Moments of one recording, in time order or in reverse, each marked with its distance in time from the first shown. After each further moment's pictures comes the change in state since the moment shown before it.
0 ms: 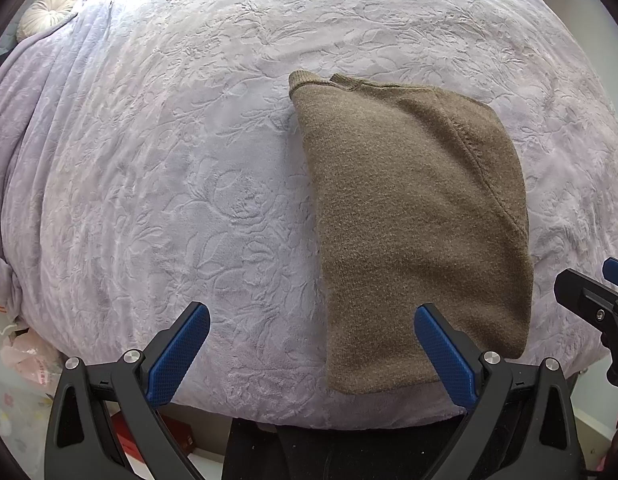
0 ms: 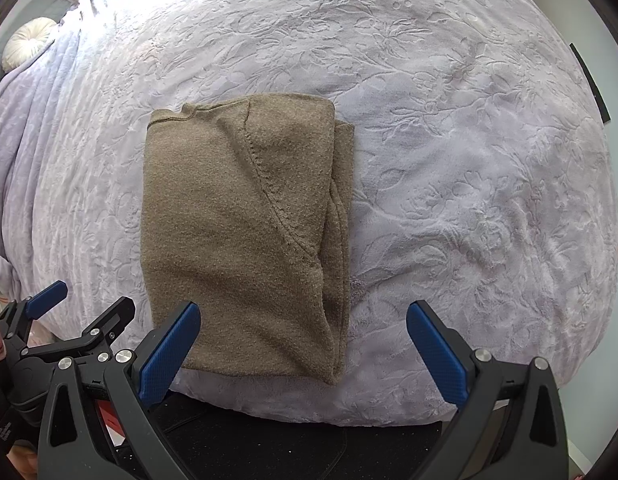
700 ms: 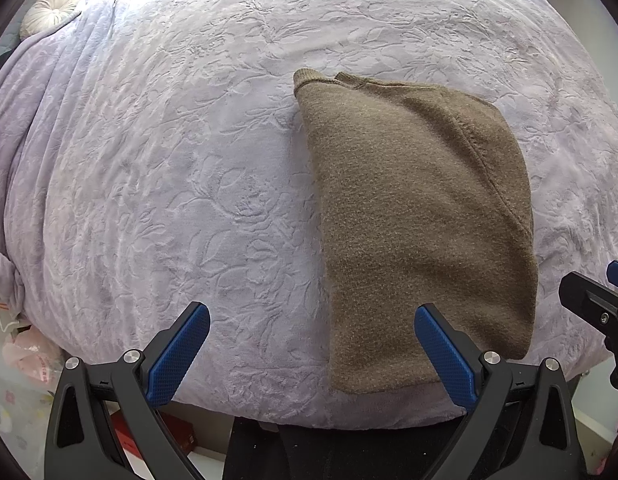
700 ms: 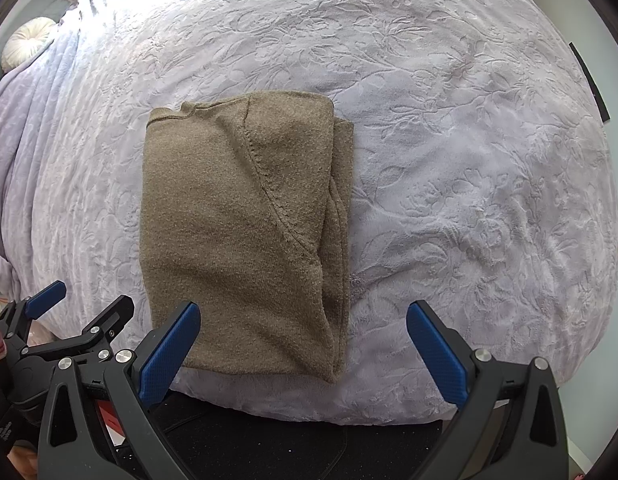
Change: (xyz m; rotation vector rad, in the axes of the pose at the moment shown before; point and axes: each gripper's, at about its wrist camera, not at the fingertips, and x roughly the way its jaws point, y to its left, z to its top) left arm 0.002 0.001 0.000 -0.008 0.006 0.013; right arm 0.001 -0.001 -0.001 0.002 0.003 0.000
